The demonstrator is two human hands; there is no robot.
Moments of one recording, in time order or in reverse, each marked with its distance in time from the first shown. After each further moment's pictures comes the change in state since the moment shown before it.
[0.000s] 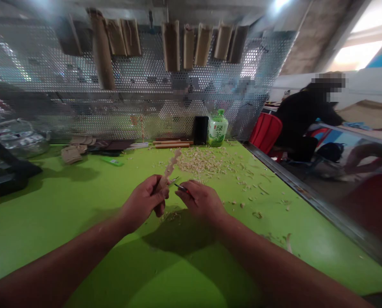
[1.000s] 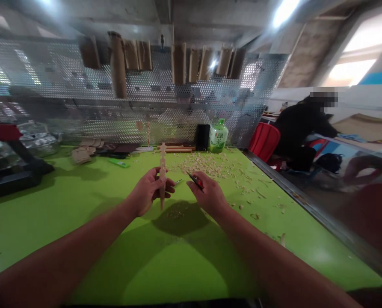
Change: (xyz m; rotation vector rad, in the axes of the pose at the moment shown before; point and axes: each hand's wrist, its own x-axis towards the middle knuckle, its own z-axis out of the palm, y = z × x) left_hand 0.019 -0.005 -0.018 -0.335 0.023 0.029; right_hand 0.014 0.027 0.002 -0.051 0.189 0.119
